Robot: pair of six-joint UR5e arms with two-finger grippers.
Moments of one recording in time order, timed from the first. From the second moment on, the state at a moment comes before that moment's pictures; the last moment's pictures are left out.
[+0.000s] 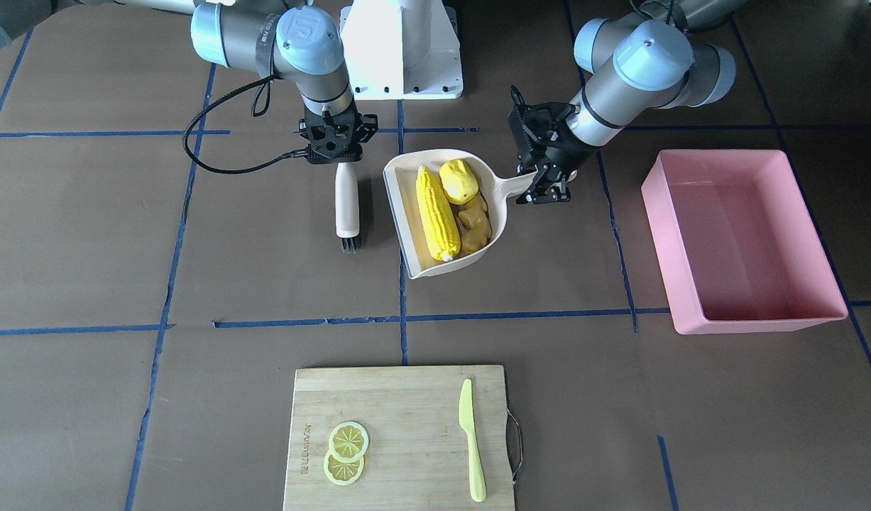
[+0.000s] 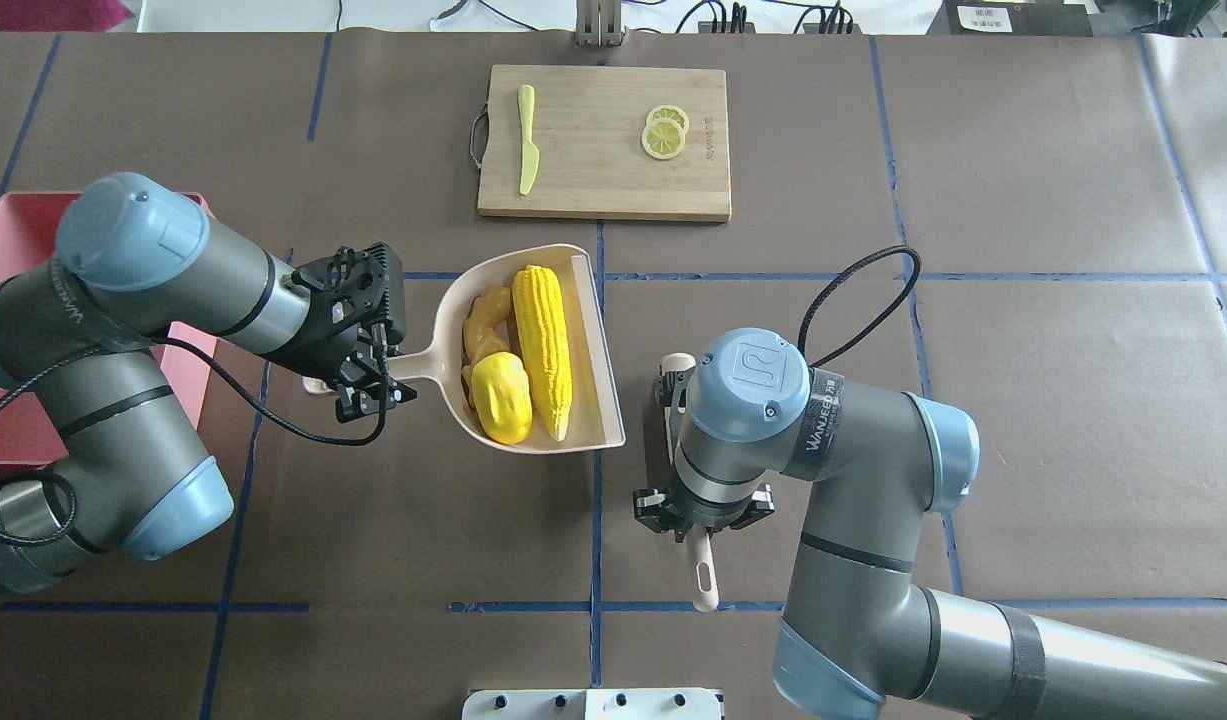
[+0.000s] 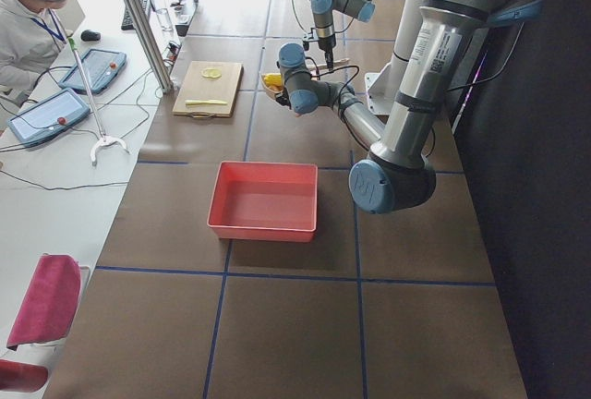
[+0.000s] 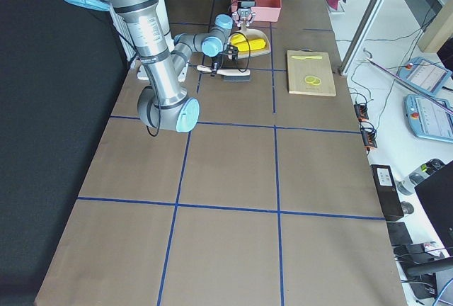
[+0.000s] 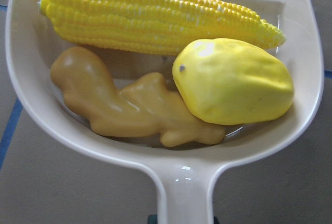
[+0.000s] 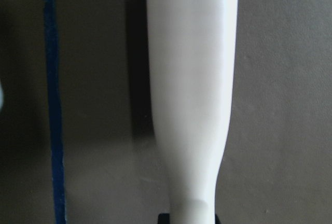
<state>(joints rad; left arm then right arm) -0.69 -1.90 -1.81 -2.07 -2.16 0.11 0.38 -1.03 1.80 -1.64 2.03 1.24</state>
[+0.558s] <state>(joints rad) -0.91 -1.77 -1.84 -2.16 -2.37 0.10 0.38 -1.03 1.80 -1.64 2.03 1.24</state>
